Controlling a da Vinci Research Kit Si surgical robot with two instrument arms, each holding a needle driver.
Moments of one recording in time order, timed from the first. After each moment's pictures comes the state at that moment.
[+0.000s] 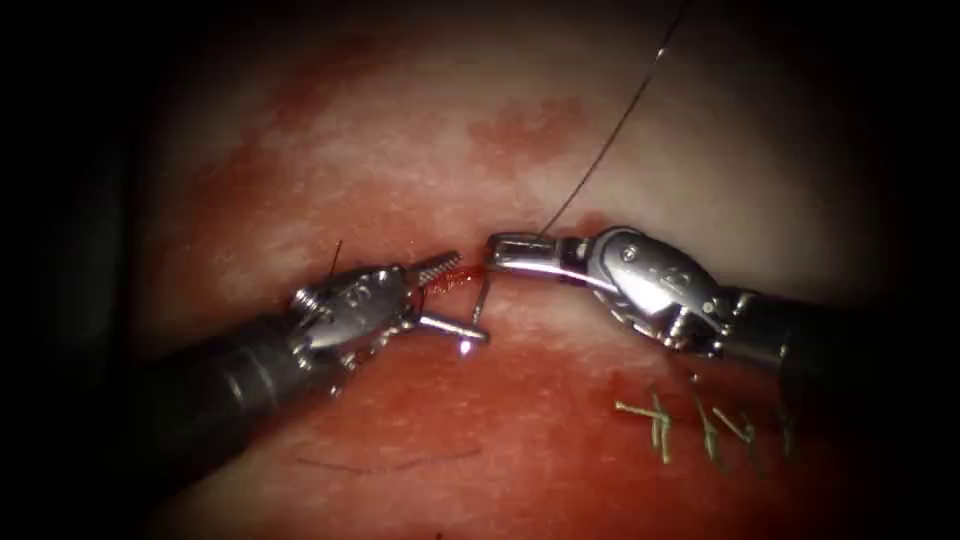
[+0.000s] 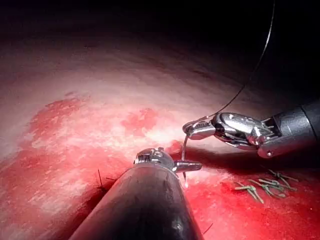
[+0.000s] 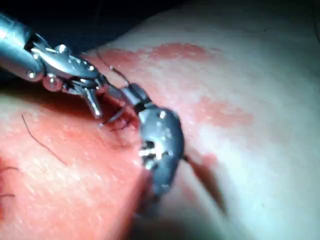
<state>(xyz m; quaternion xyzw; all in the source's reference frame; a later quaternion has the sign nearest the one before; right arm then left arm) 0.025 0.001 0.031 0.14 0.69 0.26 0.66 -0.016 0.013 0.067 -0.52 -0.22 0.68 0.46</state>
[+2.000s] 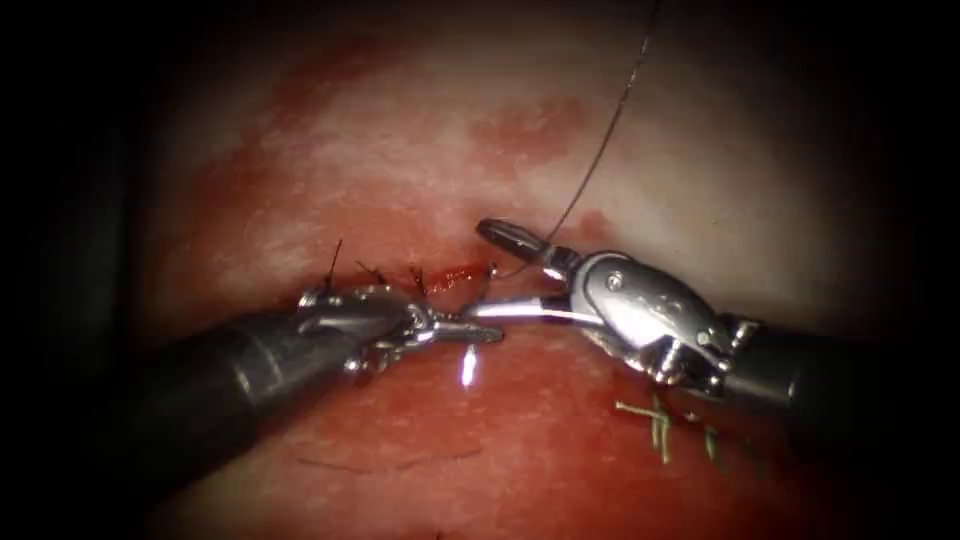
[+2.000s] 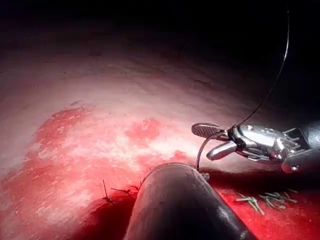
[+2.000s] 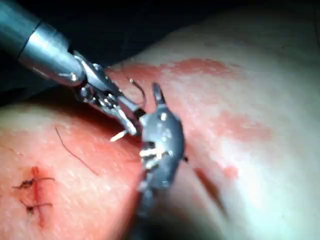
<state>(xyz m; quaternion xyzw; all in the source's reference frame) 0.027 -0.001 0.025 0.07 0.63 0.36 0.68 -0.017 0.011 0.064 -0.45 -0.39 0.55 0.58</state>
